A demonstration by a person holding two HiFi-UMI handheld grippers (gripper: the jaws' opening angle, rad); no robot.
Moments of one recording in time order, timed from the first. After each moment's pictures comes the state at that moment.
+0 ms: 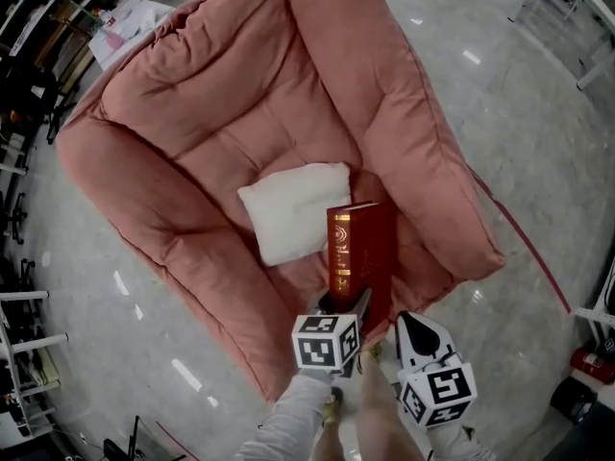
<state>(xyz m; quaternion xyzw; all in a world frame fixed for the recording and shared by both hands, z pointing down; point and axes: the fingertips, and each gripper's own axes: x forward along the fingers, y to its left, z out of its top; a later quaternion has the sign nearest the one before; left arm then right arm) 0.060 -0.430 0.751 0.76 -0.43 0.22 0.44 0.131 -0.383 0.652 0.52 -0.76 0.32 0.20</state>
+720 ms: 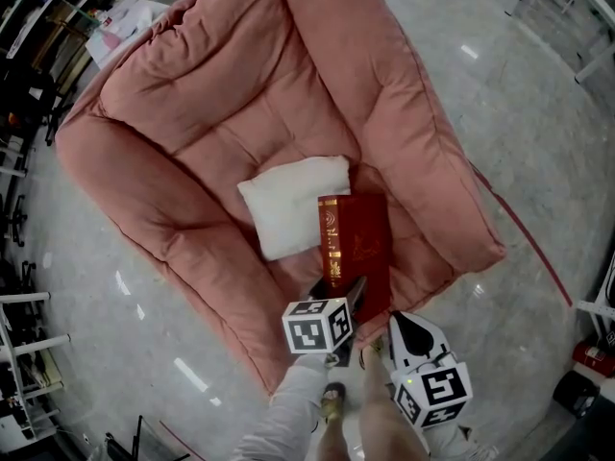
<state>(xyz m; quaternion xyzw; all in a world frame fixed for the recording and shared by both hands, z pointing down) 0.043 -0.437 0.761 0.74 -0.44 0.22 0.47 0.114 -0.373 0.647 0.51 -0.77 0.33 0.19</state>
